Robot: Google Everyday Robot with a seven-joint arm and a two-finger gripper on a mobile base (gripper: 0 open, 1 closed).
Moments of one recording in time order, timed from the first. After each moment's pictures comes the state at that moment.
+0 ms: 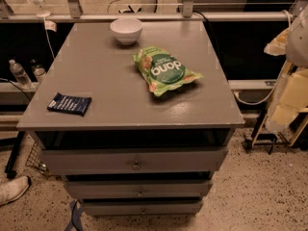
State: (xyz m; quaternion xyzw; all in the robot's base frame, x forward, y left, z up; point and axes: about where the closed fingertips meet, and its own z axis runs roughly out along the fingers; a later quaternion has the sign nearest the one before) arm 0.438 -0.217 0.976 -0.60 0.78 -0.03 0.16
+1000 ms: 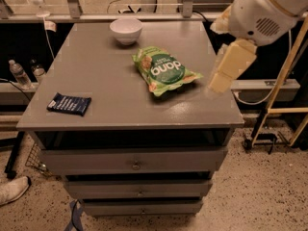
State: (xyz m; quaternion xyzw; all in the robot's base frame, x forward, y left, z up) arm 0.492 -0.114 0.997 -0.63 0.74 0.05 0.25
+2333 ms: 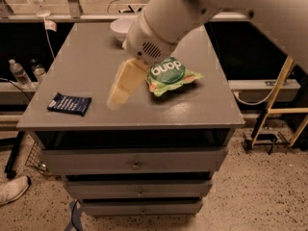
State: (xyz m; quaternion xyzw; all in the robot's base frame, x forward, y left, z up) arm 0.509 0.077 0.951 -0.66 0.68 0.17 0.28
